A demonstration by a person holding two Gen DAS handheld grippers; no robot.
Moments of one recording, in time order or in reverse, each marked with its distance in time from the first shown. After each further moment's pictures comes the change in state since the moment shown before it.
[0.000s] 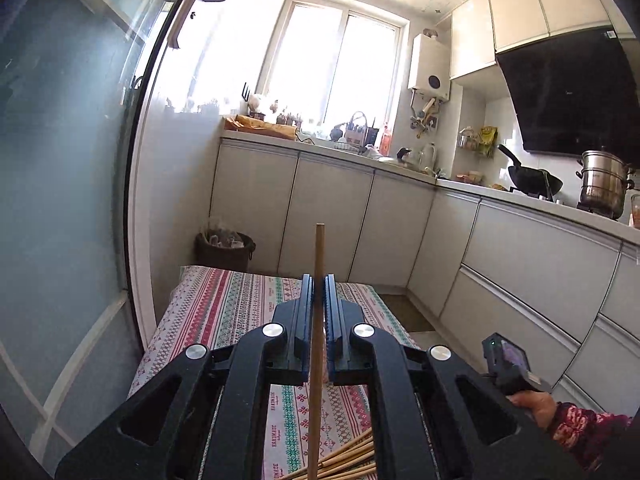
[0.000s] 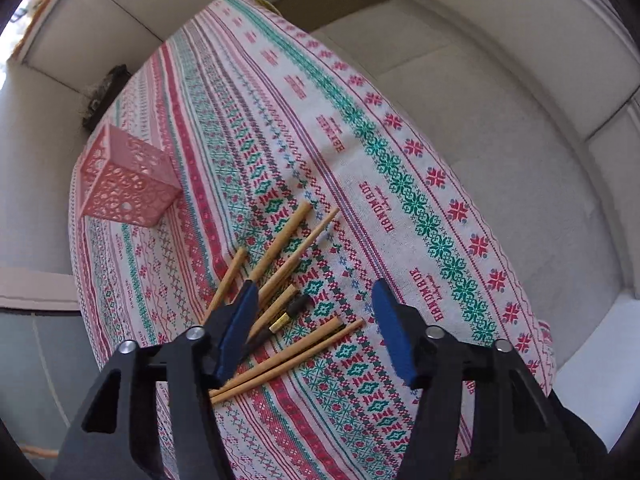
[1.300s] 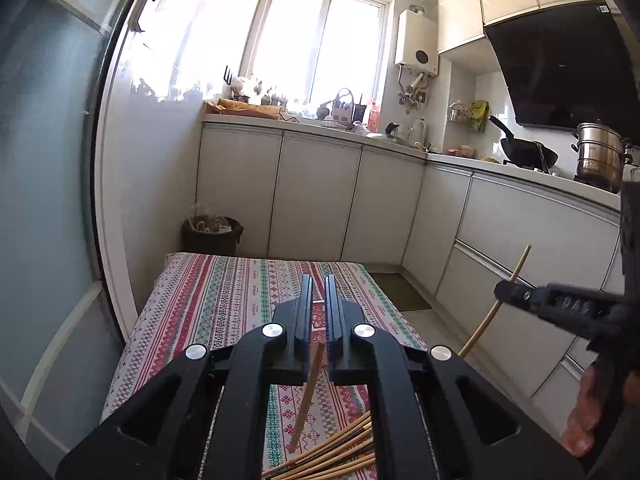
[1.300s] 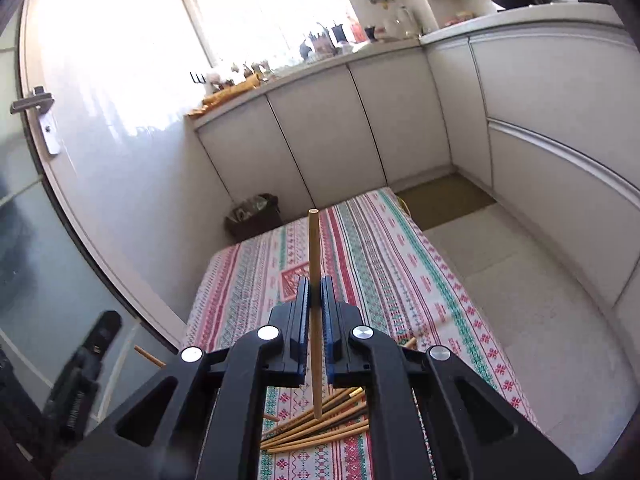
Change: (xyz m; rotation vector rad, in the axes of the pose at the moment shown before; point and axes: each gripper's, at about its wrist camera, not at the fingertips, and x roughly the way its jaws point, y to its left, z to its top) left arm 0.027 -0.034 -0.016 0.050 0.081 -0.018; right arm -0.216 0.047 -0.123 -0.394 -0.766 0.378
